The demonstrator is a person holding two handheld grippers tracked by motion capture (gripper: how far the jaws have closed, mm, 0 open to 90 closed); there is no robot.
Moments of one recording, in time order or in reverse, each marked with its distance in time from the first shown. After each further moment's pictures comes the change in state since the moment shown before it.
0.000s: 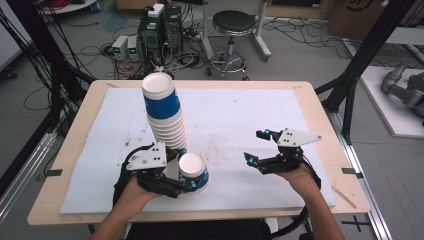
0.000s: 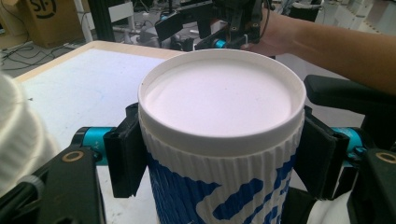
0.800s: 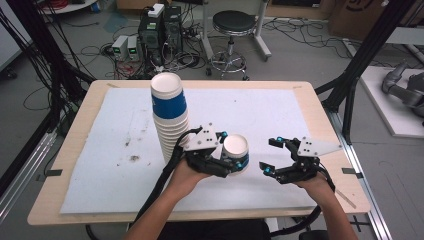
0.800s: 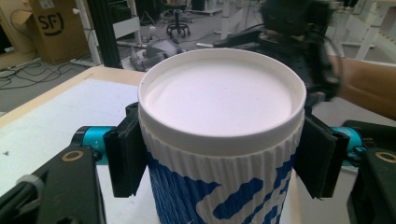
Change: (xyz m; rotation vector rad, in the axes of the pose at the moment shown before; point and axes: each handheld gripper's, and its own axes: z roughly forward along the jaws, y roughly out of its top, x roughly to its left) left arm 0.013 0.041 0.101 -0.041 0.031 0.021; right arm -0.008 -0.025 -0.036 -0.054 0.076 0.002
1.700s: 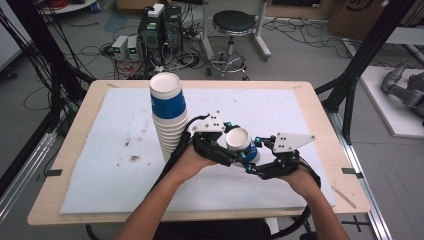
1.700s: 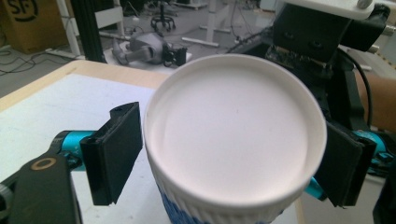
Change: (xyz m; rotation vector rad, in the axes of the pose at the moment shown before) left arm 0.028 0.005 0.019 0.030 -0.087 -0.045; right arm 0.008 0.022 0.043 0.120 0.087 -0.108
